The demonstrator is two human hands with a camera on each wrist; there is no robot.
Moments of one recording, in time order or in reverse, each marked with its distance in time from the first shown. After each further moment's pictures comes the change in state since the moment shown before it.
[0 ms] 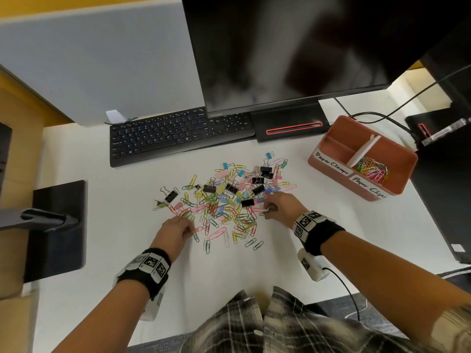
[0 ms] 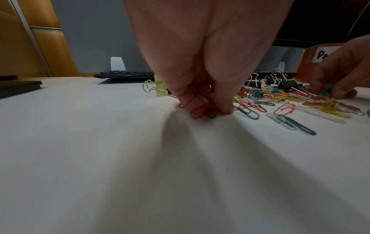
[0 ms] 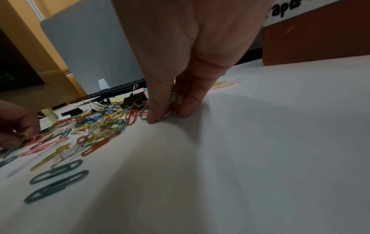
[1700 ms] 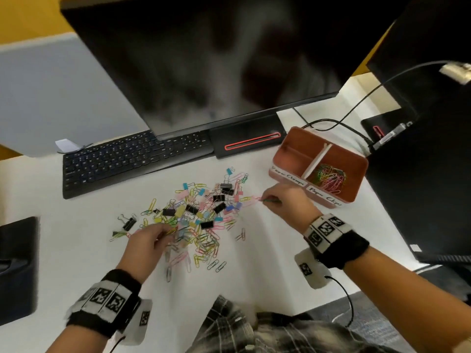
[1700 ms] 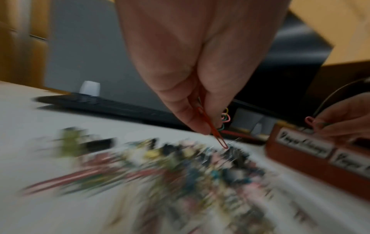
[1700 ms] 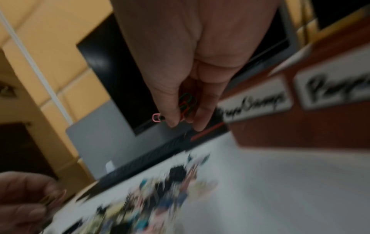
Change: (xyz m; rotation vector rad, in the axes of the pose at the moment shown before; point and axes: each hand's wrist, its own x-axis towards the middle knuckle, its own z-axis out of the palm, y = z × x) left_hand 0.011 0.112 -0.040 -0.050 0.050 -0.006; right_hand -0.061 0.045 -0.092 0.093 0.378 -0.149
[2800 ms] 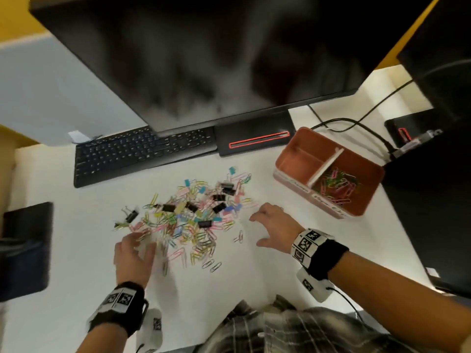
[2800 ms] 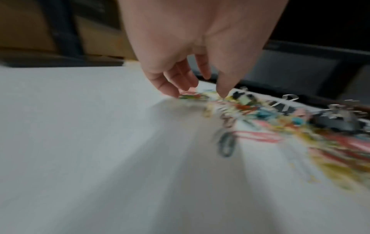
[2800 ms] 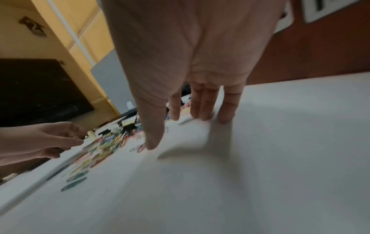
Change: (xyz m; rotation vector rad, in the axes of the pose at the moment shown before) left_hand -0.016 -0.055 0.058 -0.063 0.394 -0.504; right_hand 0.007 0.045 0.050 -0.148 -0.489 -0.081
